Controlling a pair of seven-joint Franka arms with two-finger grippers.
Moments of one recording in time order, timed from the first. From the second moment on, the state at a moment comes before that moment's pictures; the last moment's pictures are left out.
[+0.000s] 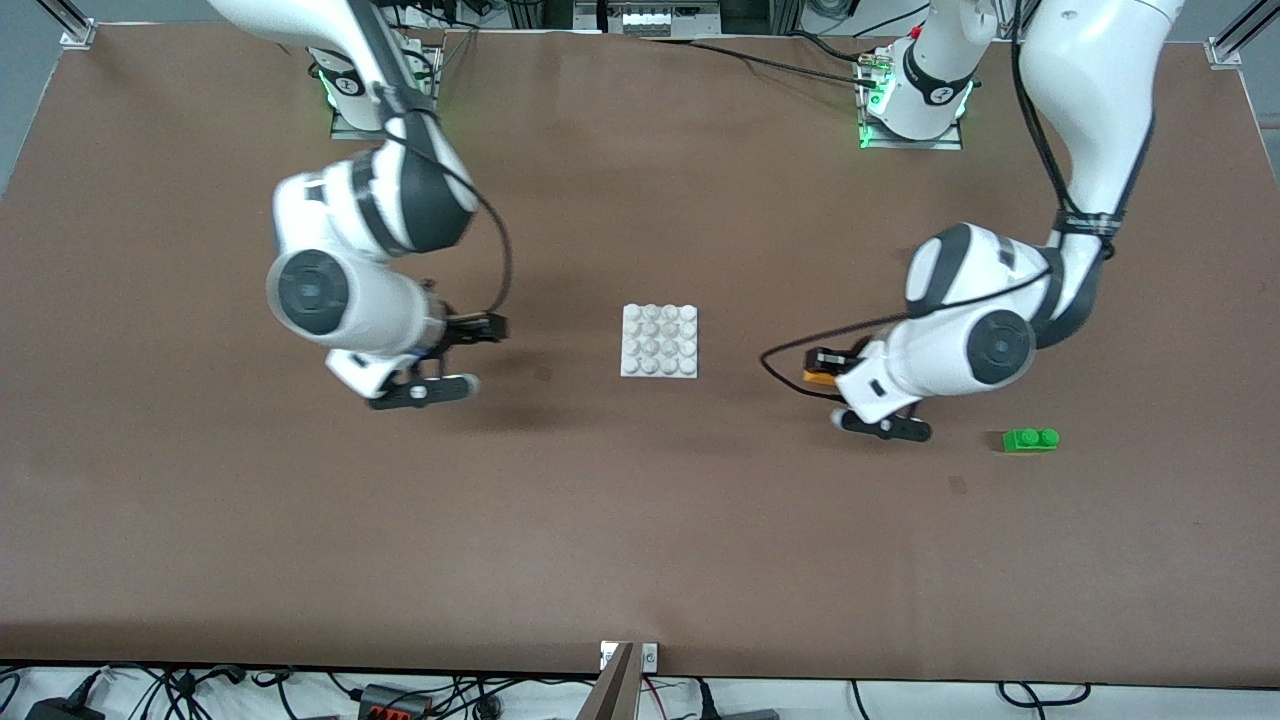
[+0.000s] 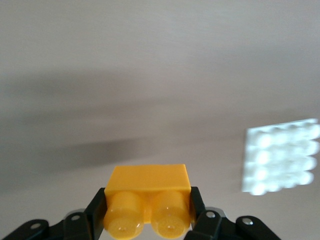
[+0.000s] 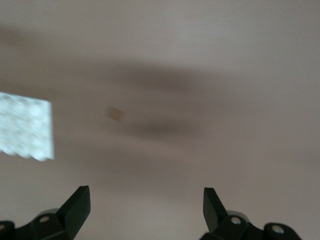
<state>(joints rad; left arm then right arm) -0.06 0.52 -0.34 -1.68 -0.12 2.02 -0.24 0.71 0.46 -0.45 -1.51 0.28 1.72 0.03</state>
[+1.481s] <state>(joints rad) -0.33 0.68 -0.48 -1.70 0.29 2.34 -0.89 -0.04 -0.07 0.02 -1.75 0.00 1.55 -0.25</state>
